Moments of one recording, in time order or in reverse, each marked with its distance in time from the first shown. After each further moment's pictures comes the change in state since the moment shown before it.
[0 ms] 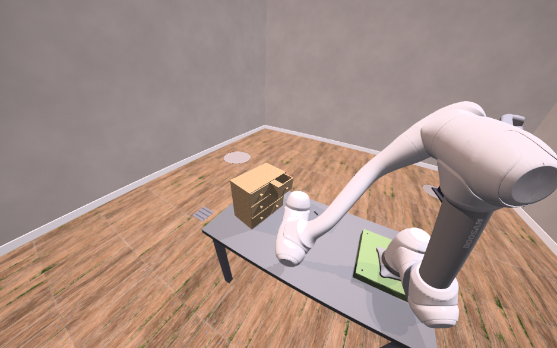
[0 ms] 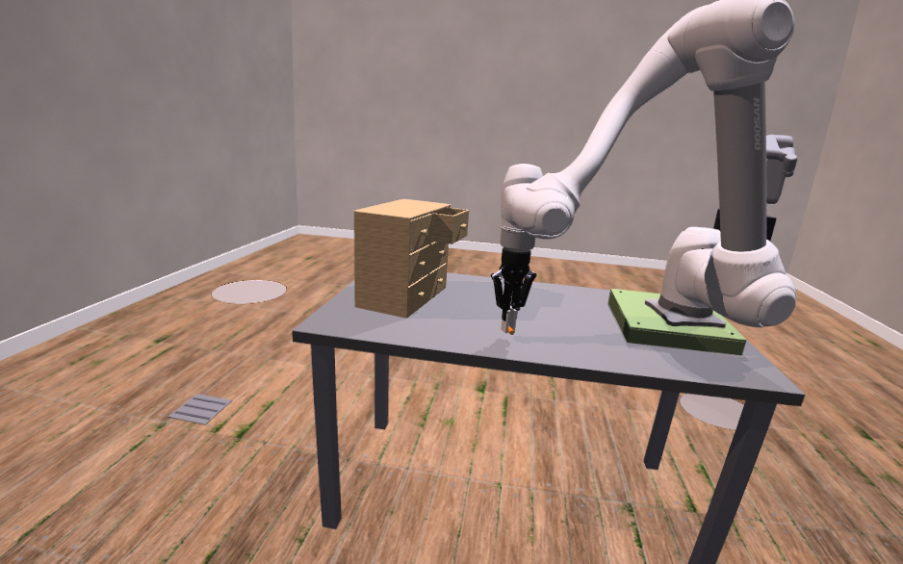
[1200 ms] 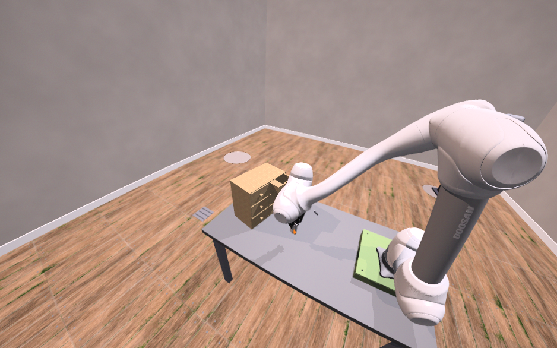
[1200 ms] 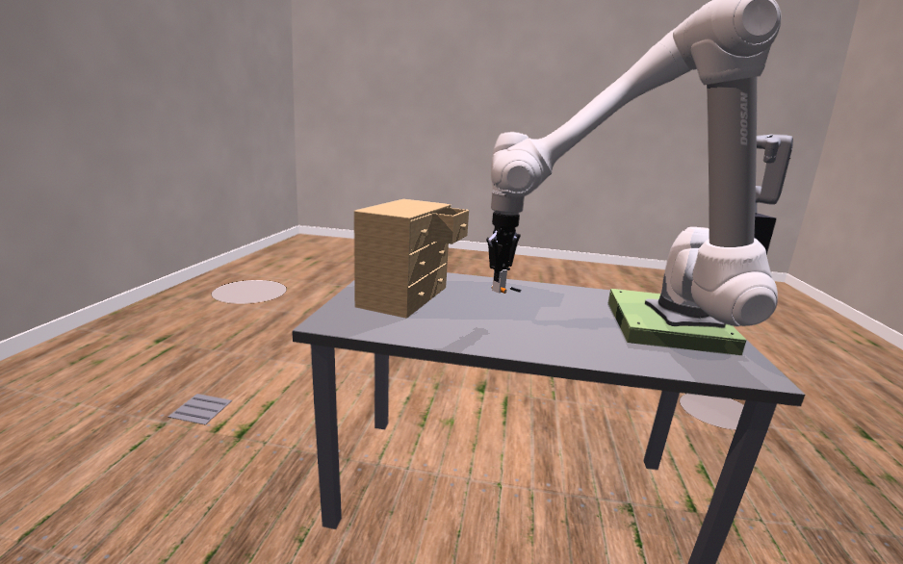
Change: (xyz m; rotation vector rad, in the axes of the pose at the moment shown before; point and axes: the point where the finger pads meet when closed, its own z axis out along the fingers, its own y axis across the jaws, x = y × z) arm 0.116 0.023 -0.075 -0.007 0.012 -0.417
